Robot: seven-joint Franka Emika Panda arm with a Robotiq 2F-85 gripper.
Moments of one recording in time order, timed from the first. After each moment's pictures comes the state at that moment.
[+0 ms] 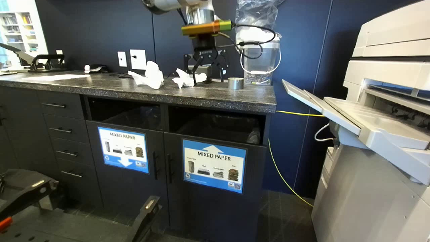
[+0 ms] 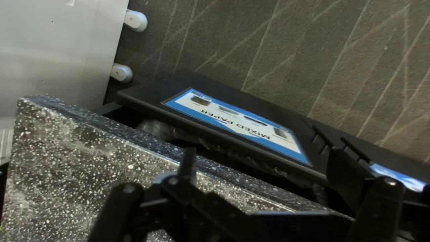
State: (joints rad) arm 0.27 0.34 -0.39 -1.94 -0.05 2.28 -0.38
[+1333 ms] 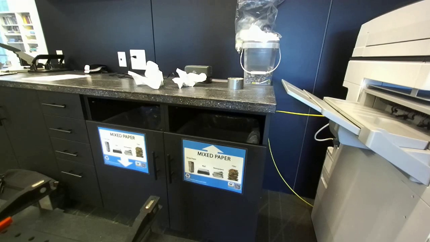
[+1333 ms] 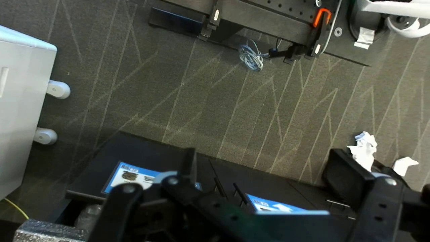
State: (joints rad) arm -0.05 -0.39 -0.17 -2.23 0.01 1.67 -0.50
